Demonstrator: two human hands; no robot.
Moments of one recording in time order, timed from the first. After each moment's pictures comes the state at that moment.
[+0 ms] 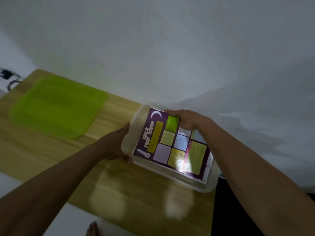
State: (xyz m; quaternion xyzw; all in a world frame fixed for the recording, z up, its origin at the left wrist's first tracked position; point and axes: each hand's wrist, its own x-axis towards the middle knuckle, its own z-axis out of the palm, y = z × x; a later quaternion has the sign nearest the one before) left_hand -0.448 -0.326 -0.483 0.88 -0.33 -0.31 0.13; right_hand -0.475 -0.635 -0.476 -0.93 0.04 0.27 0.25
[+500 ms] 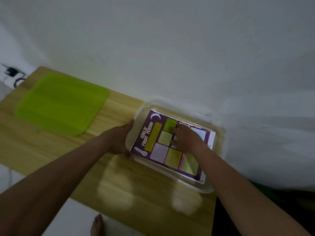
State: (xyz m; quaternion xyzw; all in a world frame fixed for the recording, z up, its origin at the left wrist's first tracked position) left_hand -0.433 -0.338 -0.489 0.87 -0.34 -0.34 0.10; right_hand -0.532 -0.606 -0.544 -0.97 0.03 0.21 0.11
